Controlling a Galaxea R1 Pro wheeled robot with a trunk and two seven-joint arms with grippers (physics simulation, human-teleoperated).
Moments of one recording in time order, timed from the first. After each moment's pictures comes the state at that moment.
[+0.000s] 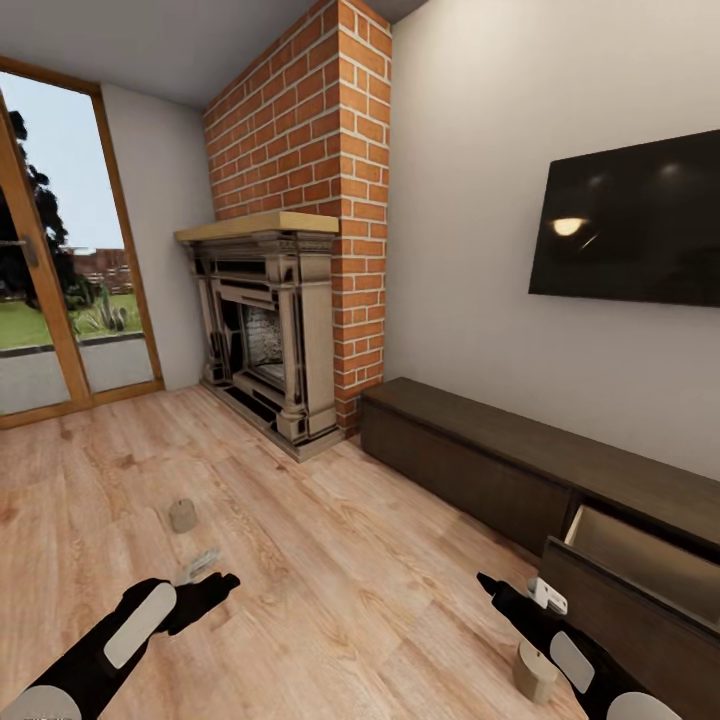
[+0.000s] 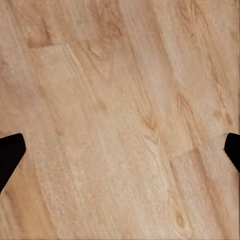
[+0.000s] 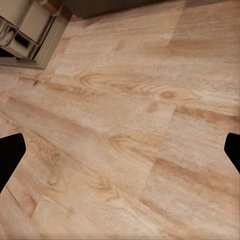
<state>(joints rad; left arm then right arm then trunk) -0.49 0.28 -0.34 -0.77 1.11 0.49 0.30 -0.56 -0.14 -0.18 -0.29 -0.53 0.09 0.35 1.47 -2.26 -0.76</state>
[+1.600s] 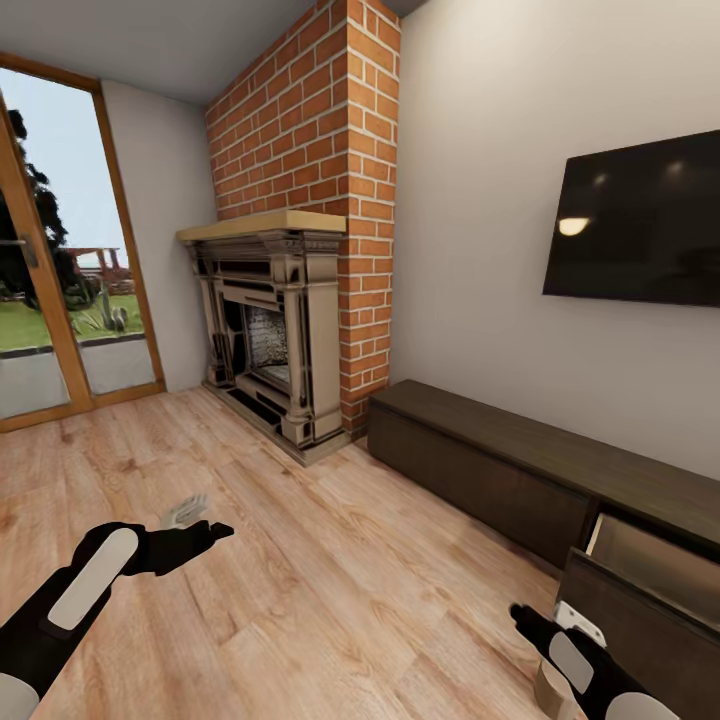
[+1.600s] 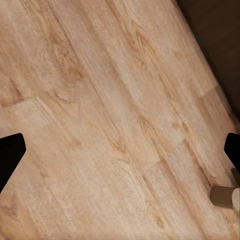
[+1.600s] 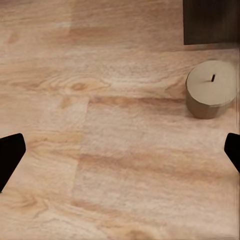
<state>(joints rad) -0.49 0.38 -0.19 -1.13 1.12 0.82 0.30 -0.56 -0.13 -0.19 -0.29 -0.53 0.12 -0.09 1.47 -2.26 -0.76</state>
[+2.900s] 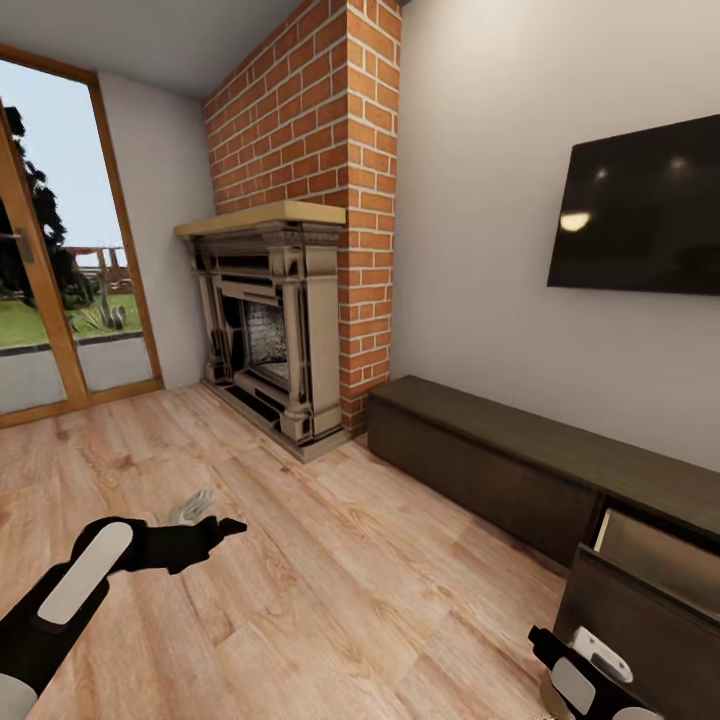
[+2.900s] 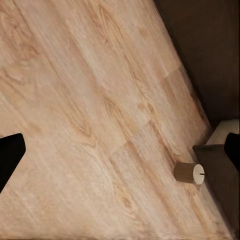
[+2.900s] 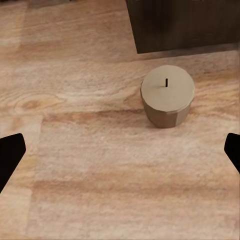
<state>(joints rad) -0.49 0.38 -0.17 -1.17 1.26 0.93 0.27 -0.56 -0.14 -0.19 -0.16 -0.54 -0.09 -0.18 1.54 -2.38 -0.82</state>
